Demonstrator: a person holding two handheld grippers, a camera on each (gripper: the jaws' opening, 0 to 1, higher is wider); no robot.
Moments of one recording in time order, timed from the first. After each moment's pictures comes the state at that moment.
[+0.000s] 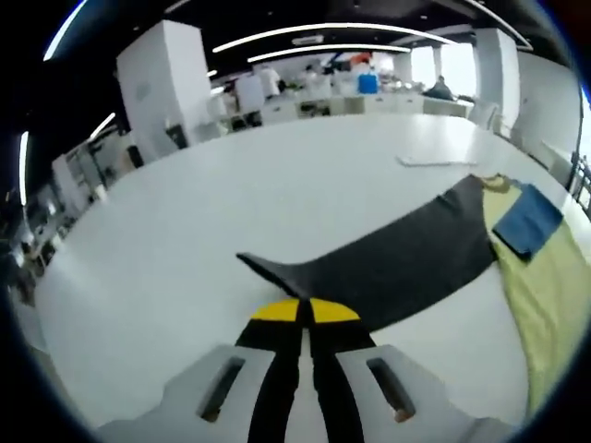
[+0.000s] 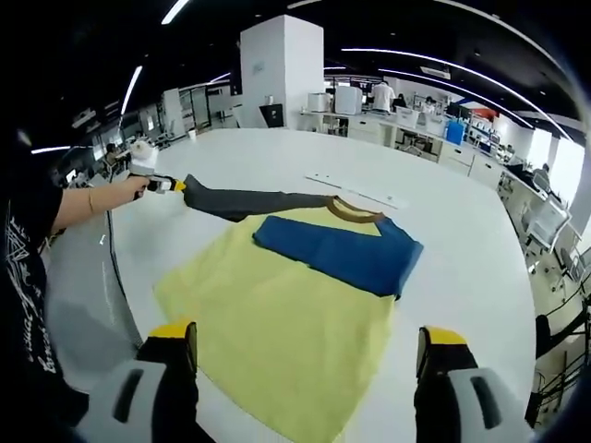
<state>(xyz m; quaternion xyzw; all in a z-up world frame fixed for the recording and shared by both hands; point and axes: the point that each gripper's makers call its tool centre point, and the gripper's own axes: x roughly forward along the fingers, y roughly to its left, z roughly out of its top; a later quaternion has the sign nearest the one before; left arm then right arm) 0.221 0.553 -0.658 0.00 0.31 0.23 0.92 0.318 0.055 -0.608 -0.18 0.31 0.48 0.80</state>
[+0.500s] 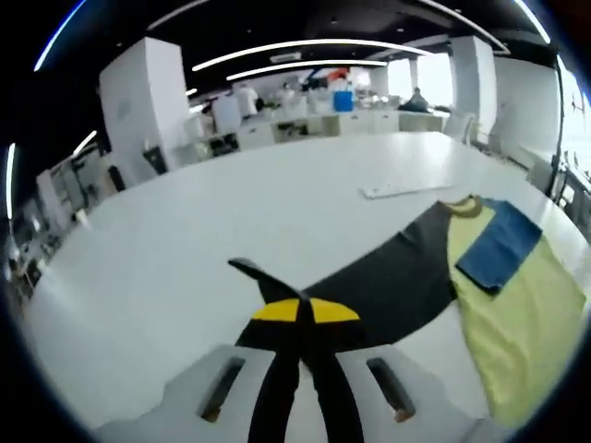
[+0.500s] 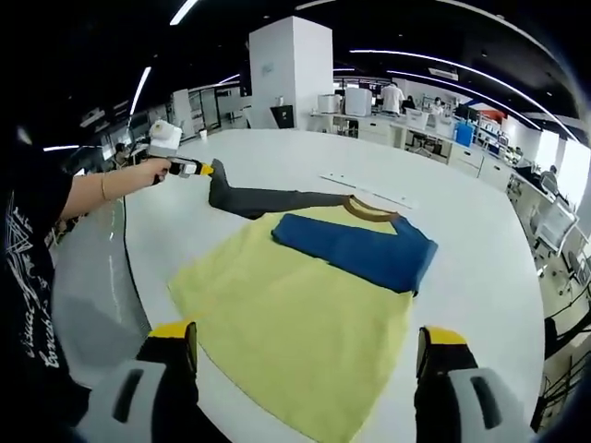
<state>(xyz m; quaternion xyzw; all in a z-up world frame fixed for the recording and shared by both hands) 0.269 0.512 -0.625 0.01 0.27 0.18 0.94 0.298 0.061 -0.612 -0.17 0.31 0.50 0.79</state>
